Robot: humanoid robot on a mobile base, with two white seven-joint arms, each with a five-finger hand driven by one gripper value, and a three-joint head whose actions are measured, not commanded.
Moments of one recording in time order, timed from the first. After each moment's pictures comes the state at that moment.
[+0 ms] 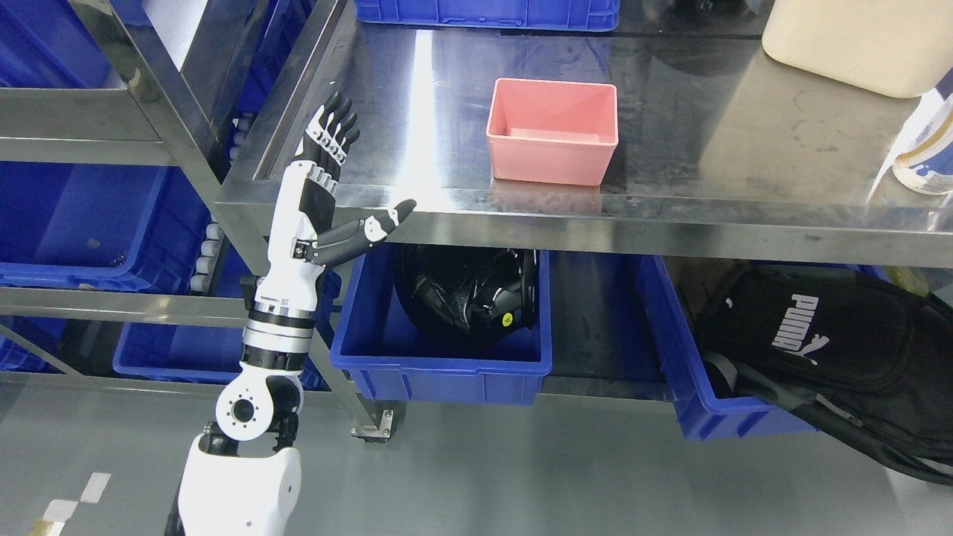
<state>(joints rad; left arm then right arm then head) -0.44 0.00 -0.11 -1.56 0.12 -0.31 -0.16 0.00 0.00 0.00 0.00 0.00 0.02 -0.04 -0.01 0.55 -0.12</state>
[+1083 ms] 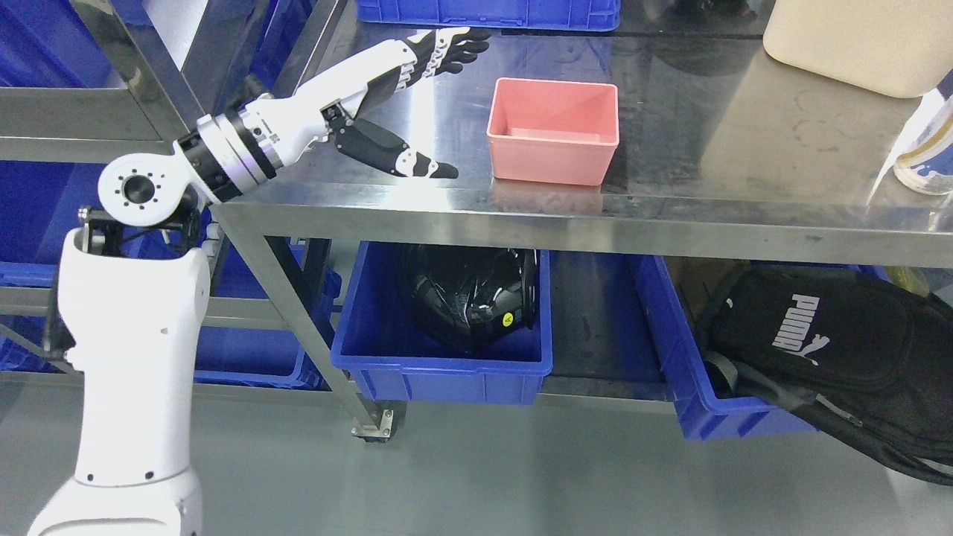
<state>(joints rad) -1.02 0.15 -0.15 -1.38 -0.07 -0.02 -0.97 0.00 0.00 0.00 0.00 0.00 0.02 -0.04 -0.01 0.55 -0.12</state>
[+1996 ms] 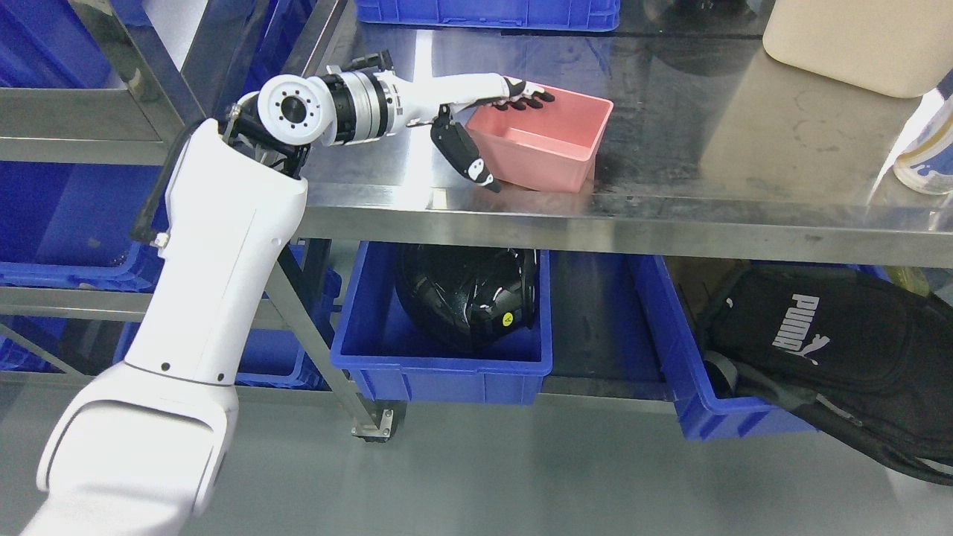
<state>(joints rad) -1.30 0.04 -0.40 -0.96 -0.41 -0.07 -0.92 0.00 0.00 0.00 0.00 0.00 0.02 -0.04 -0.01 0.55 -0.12</state>
